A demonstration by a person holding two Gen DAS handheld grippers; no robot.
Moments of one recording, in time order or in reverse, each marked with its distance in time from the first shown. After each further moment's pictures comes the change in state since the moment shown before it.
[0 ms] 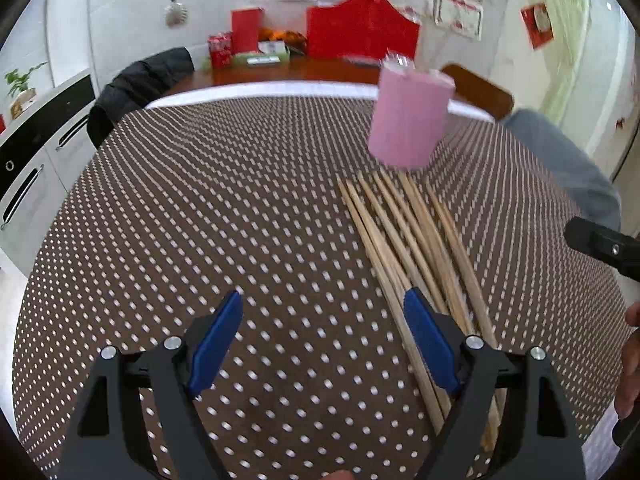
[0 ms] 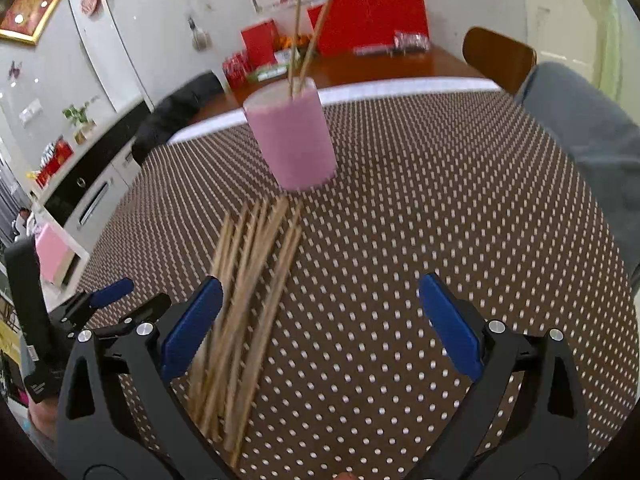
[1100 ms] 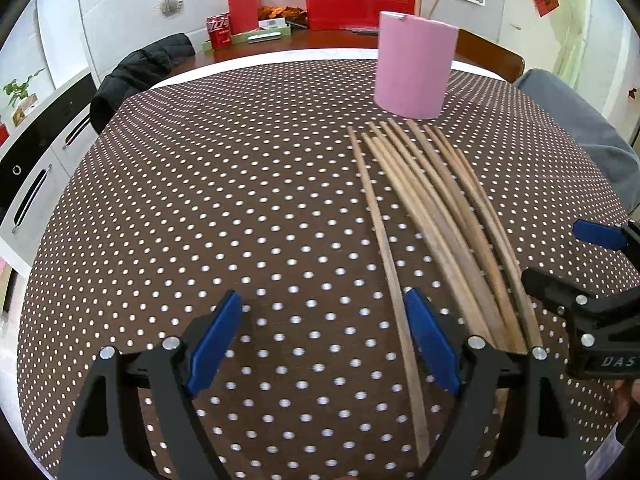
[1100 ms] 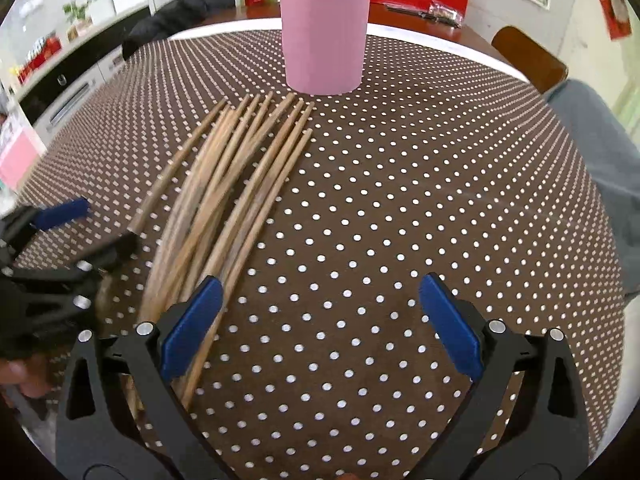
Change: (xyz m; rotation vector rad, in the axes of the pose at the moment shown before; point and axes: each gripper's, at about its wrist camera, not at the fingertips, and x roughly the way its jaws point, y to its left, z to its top) left arm 0.014 -0.001 -0.024 0.038 0.067 0.071; right arm 0.055 0.041 -0.041 -0.244 0.167 -0.140
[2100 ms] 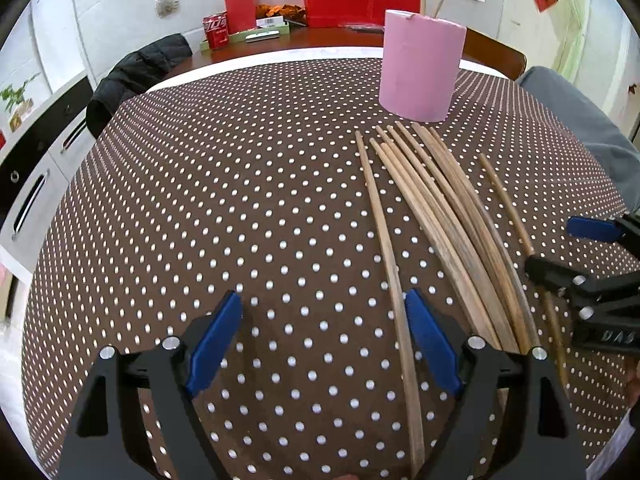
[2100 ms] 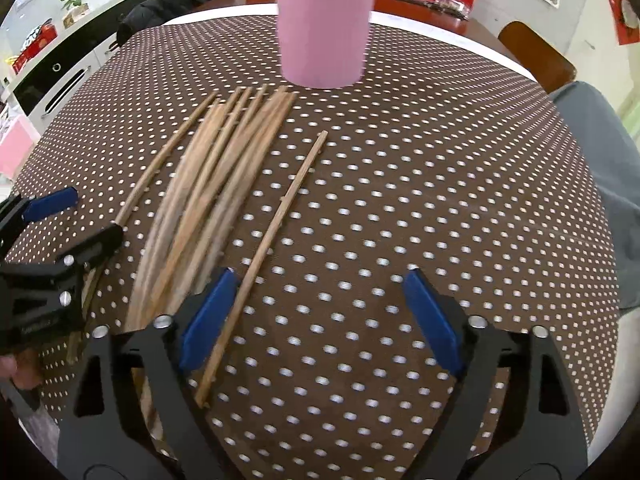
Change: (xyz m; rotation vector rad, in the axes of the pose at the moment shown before) left arm 0.009 0.000 0.017 0.034 0.015 0.005; right arm 0.016 -0.019 0.018 -0.013 0.067 -0.006
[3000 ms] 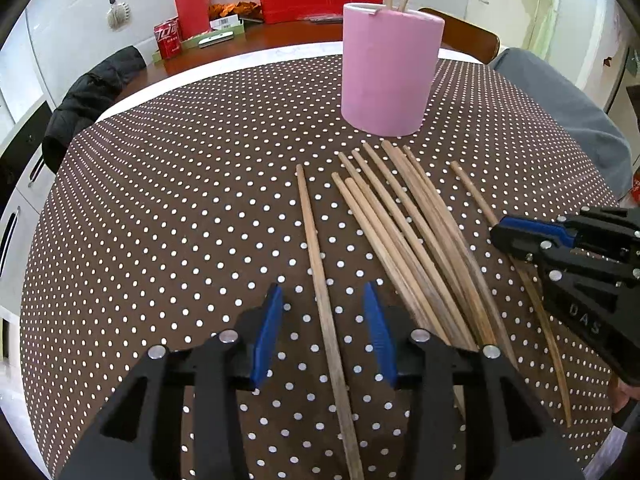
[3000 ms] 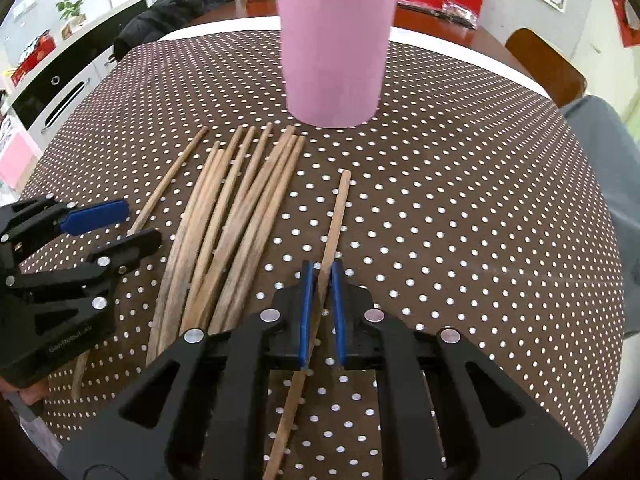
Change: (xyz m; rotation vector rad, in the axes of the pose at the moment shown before) left arm 0.025 -0.008 0.050 0.088 0.043 -0.104; right arm 0.016 0.015 0.041 0.009 -0.026 0.052
